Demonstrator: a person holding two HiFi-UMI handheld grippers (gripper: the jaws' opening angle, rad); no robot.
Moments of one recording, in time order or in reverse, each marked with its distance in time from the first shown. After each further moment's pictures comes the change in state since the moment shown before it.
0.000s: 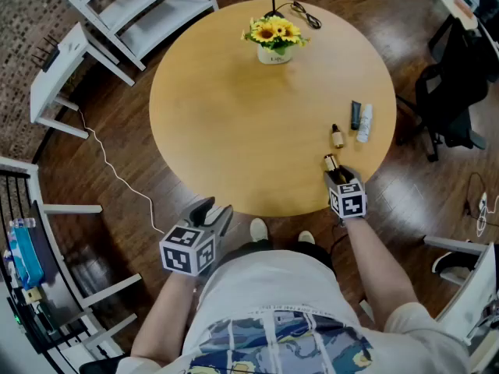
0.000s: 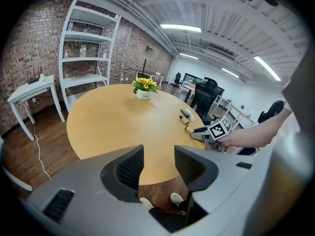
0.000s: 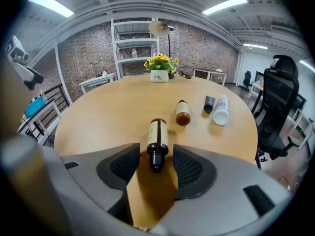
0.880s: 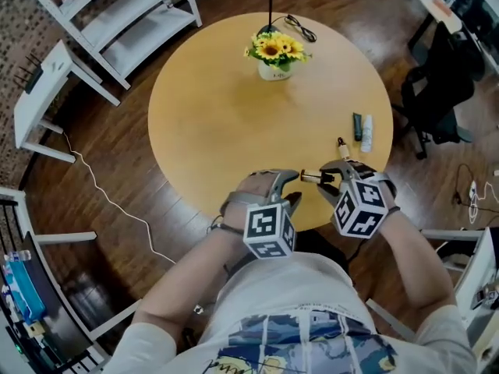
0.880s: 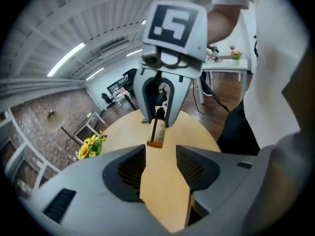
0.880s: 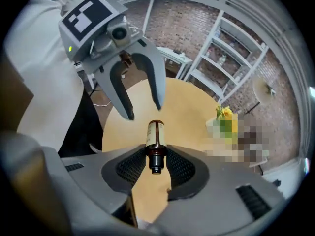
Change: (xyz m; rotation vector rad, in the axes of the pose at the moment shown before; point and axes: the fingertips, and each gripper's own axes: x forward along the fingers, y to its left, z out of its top) left arm 0.091 -0.082 0.096 1.201 -0.048 -0.234; right arm -0.090 0.148 0.159 -1.009 0.188 0.267
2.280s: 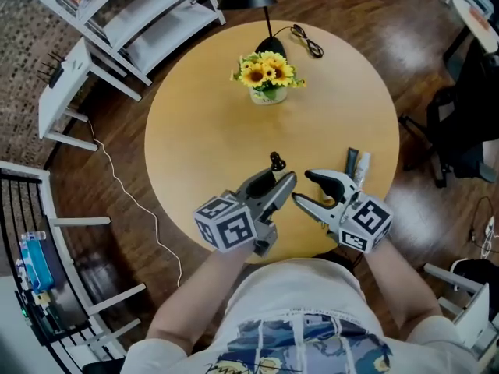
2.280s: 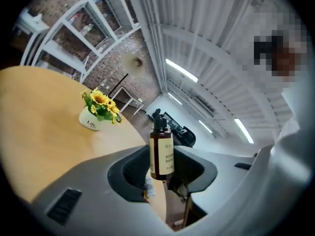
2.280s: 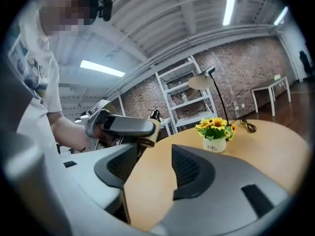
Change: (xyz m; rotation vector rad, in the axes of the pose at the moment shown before) left arm 0.071 0.165 0.080 -1.450 -0.645 0.083; right arm -0.041 -0.153 -0.040 0.635 -0.967 0.165
